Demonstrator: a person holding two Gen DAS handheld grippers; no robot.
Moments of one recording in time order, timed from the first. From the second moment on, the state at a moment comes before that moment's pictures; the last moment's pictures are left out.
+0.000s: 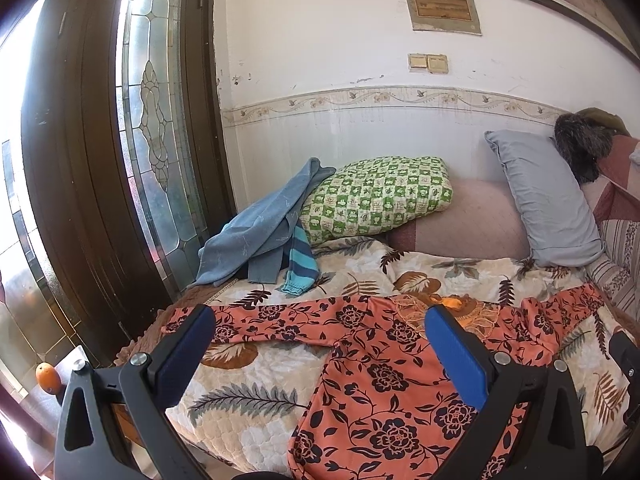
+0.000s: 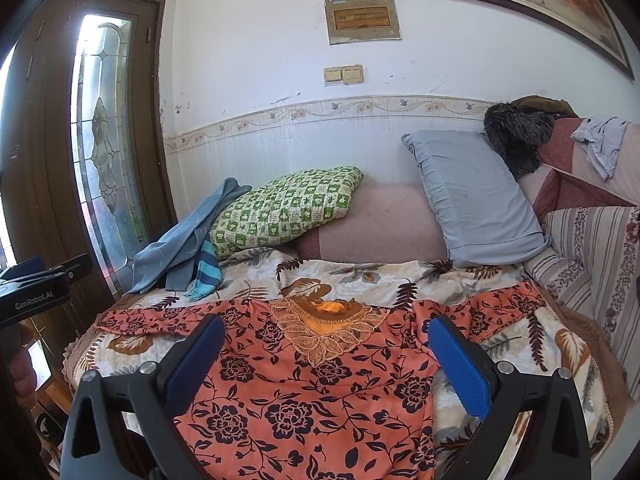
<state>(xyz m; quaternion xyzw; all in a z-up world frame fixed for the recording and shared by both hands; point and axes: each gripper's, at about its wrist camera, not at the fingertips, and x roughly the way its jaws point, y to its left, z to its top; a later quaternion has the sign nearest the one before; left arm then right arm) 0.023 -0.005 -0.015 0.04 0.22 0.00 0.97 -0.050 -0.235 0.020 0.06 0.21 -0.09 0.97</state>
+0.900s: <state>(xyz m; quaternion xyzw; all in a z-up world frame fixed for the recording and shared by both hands) 0.029 -0.007 -0.021 0.05 0.23 -0.01 0.97 -0.046 -0.238 0.013 0.06 0.22 -0.09 0.97</state>
